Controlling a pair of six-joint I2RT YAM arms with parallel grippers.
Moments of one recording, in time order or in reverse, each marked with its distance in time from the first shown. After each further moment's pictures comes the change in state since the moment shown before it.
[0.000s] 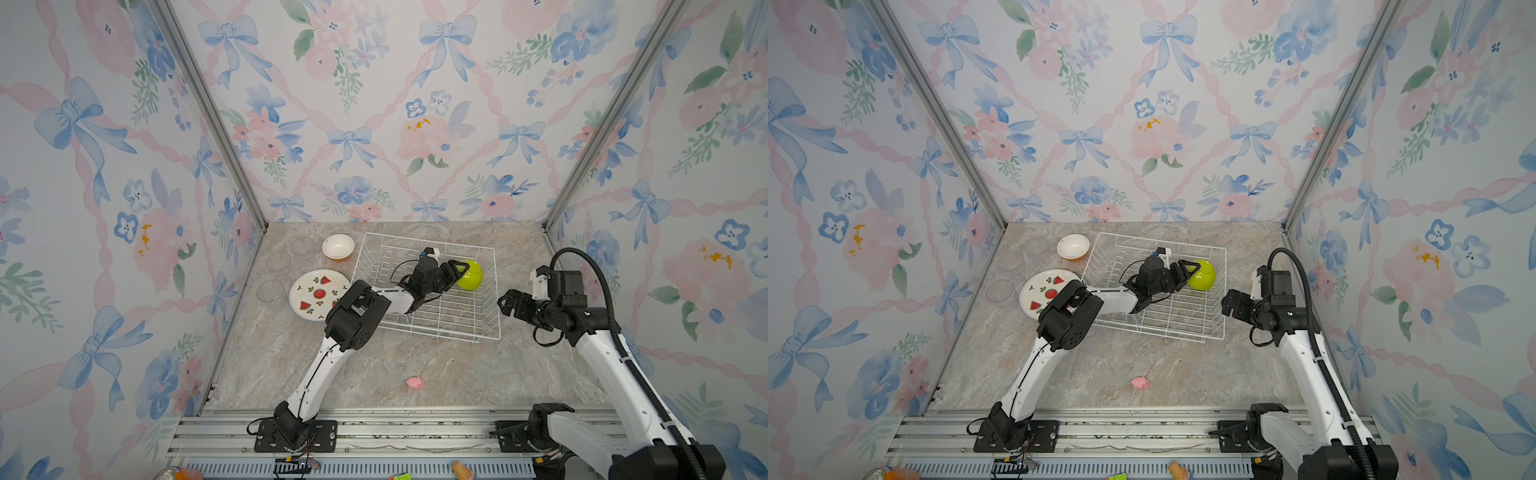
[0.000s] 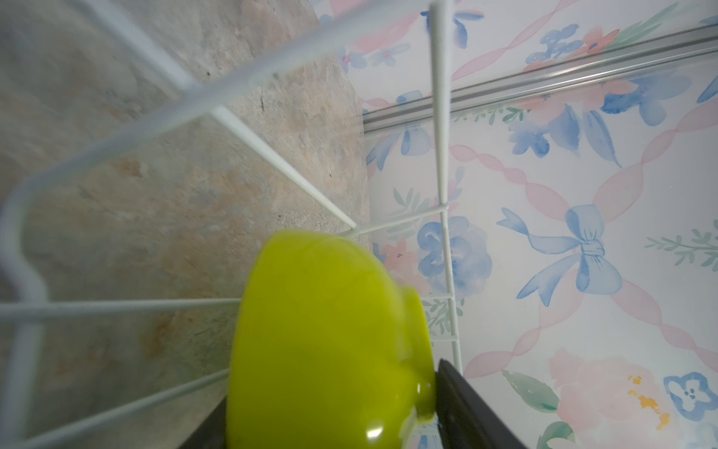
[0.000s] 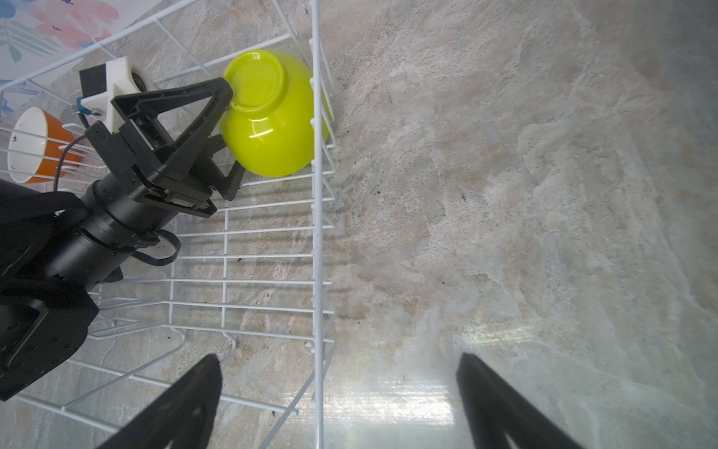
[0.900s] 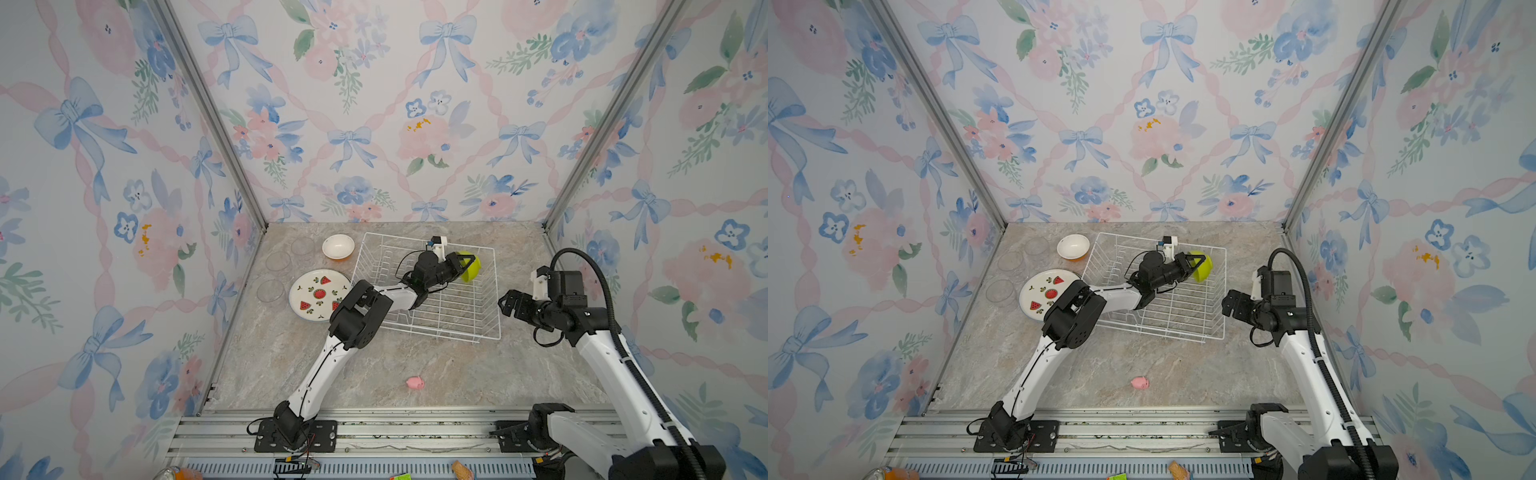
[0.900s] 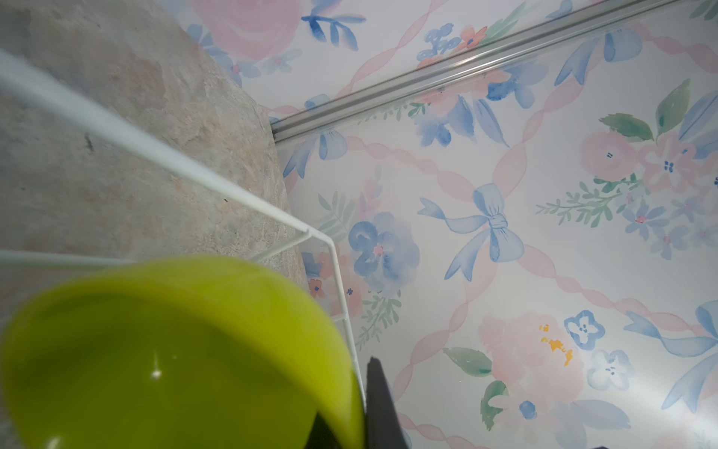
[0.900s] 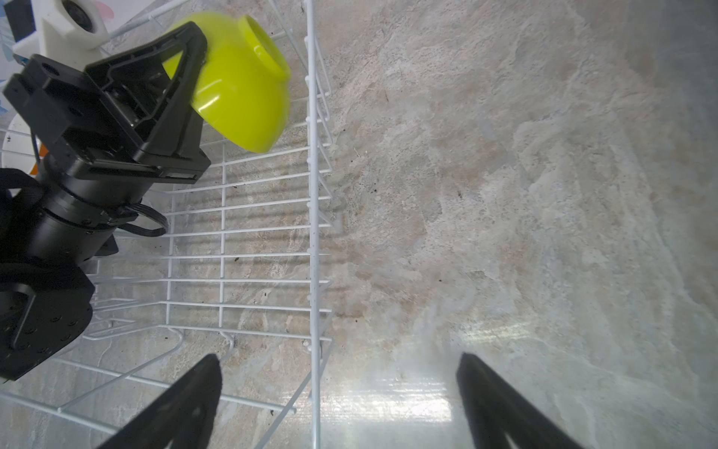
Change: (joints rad) left arm 0.008 0.067 0.117 0.162 0.071 0.014; right arm -0.003 0.003 0.000 -0.007 0.007 0.004
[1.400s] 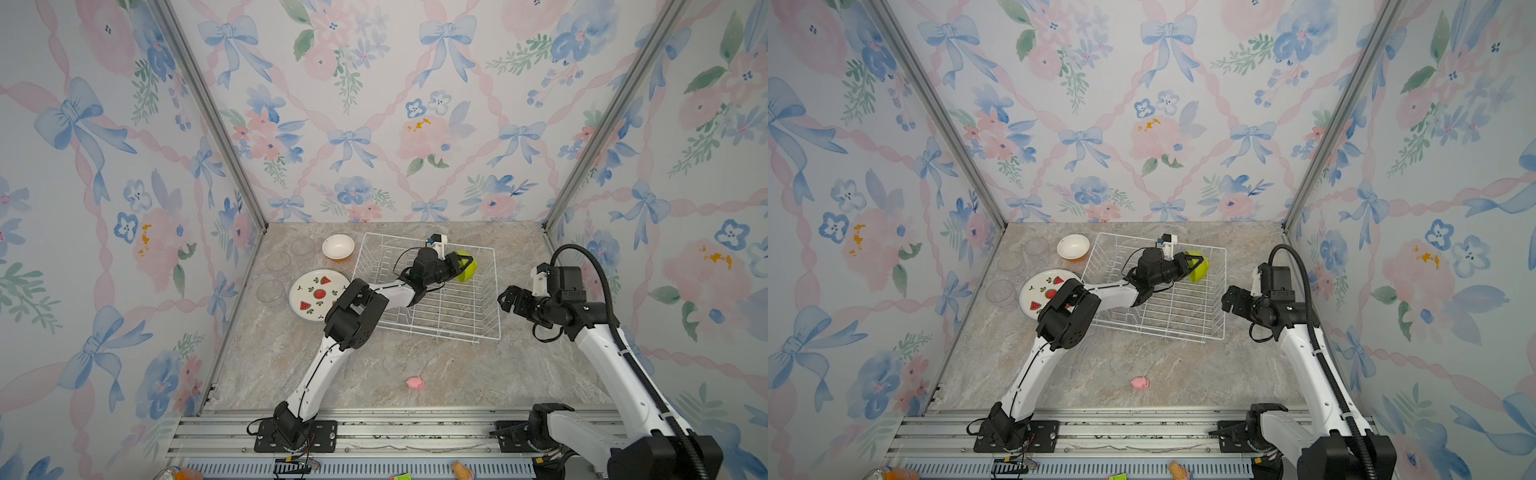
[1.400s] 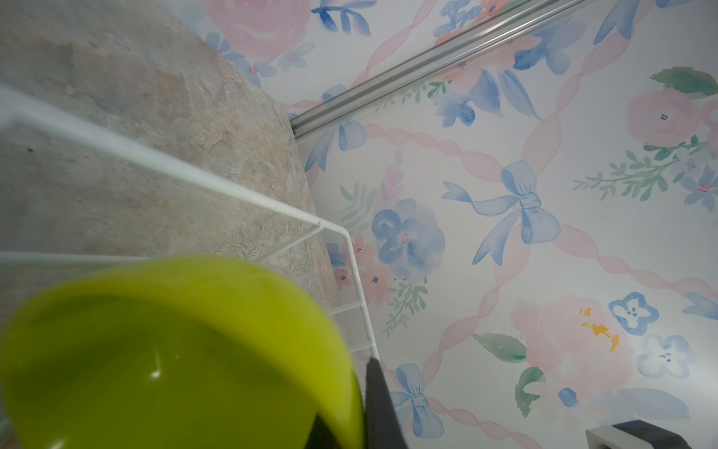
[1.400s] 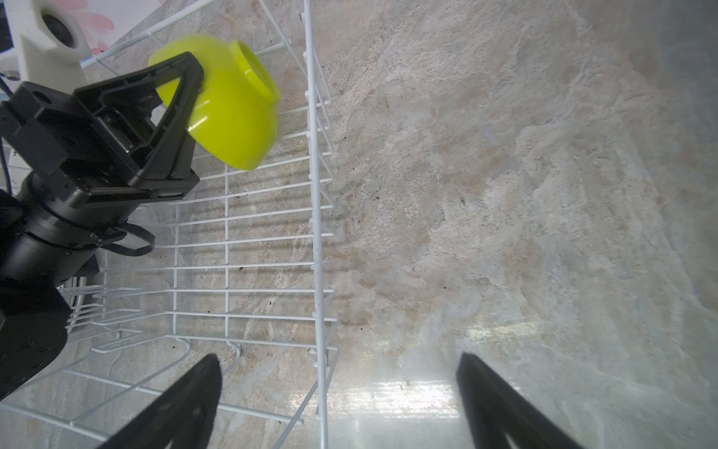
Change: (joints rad) left arm 0.005 -0.094 -0.050 -0.163 0.021 0.148; right arm -0.002 0.043 0.034 0.011 -0.008 0.027
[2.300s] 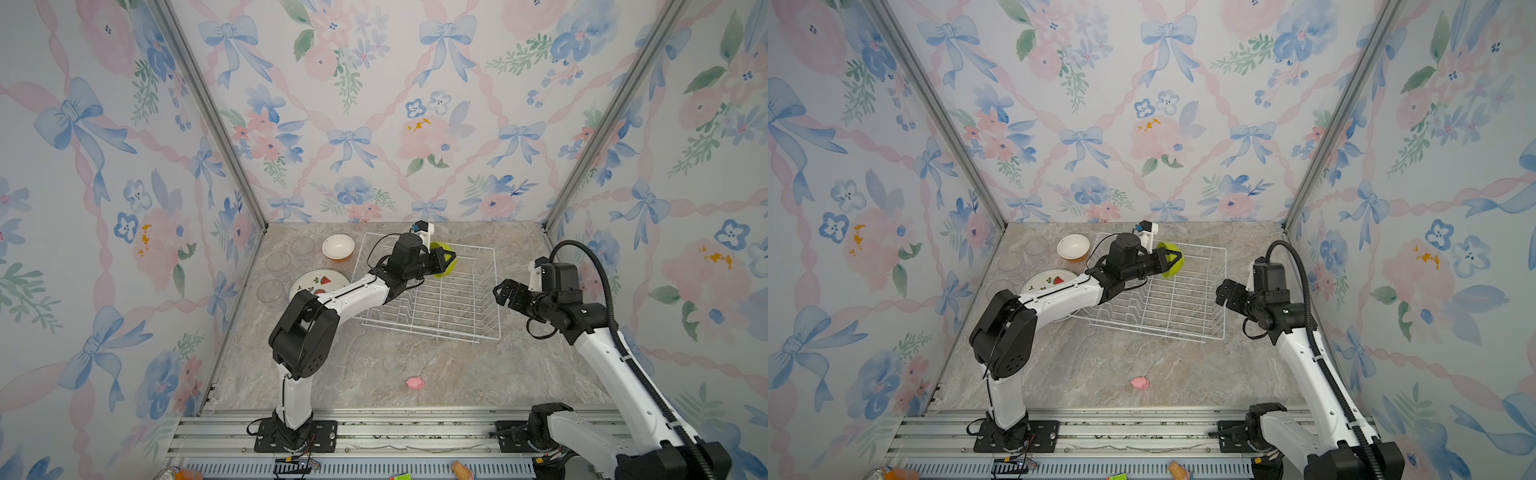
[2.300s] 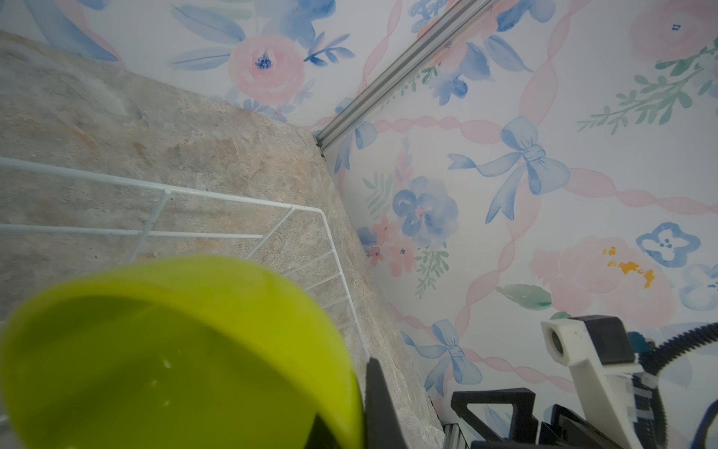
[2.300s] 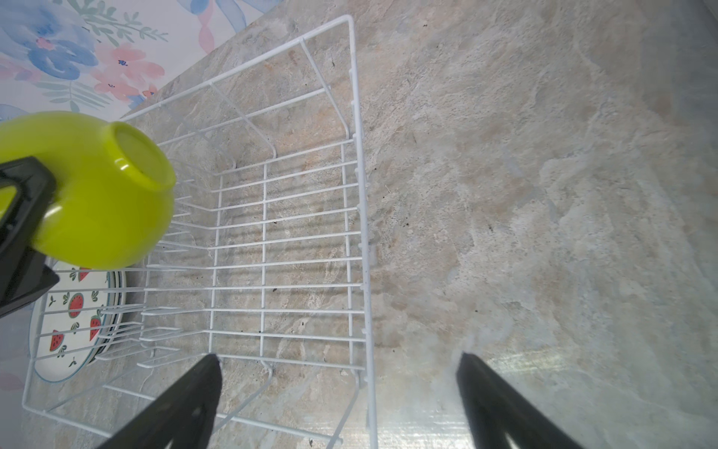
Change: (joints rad) left arm 0.041 -0.544 -0.309 -0.393 -0.079 0.322; right arm 0.105 -0.024 0.024 0.063 0.068 0.093
